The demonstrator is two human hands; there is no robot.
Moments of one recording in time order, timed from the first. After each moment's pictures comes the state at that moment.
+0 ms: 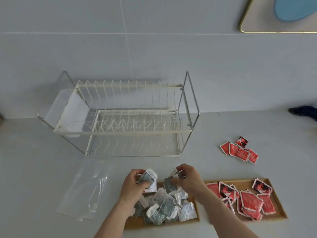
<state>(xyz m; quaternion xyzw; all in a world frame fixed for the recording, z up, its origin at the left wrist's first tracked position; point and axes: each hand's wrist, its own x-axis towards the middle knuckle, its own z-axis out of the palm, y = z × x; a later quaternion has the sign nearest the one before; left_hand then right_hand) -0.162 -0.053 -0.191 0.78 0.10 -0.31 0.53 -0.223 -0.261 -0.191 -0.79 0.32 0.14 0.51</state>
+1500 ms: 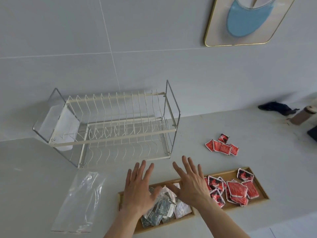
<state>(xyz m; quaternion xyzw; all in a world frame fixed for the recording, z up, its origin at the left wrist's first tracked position) -0.185 -0.069 -0.181 0.93 -0.31 -0.12 0.14 -0.276 -0.256 -0.176 -0.97 0.19 0.08 0.14</state>
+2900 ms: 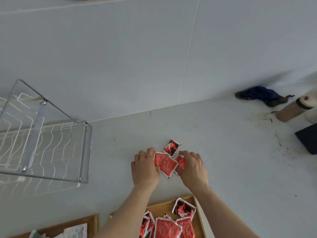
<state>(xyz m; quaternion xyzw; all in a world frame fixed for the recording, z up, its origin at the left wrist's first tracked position) -0.192 -0.476 -0.249 0.96 -0.17 -0.17 0.11 -0.284 -0.608 -0.246 -0.90 0.35 0.06 0.27</state>
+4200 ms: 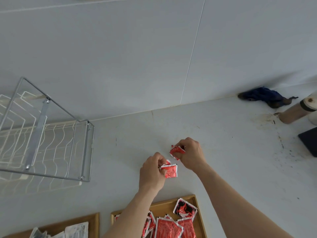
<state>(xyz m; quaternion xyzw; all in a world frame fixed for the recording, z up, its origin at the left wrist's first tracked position) -0.207 -0.475 -0.237 0.92 -0.17 -0.23 0.27 -0.237 -0.639 -0.236 -0.88 0.30 0.03 0.37</state>
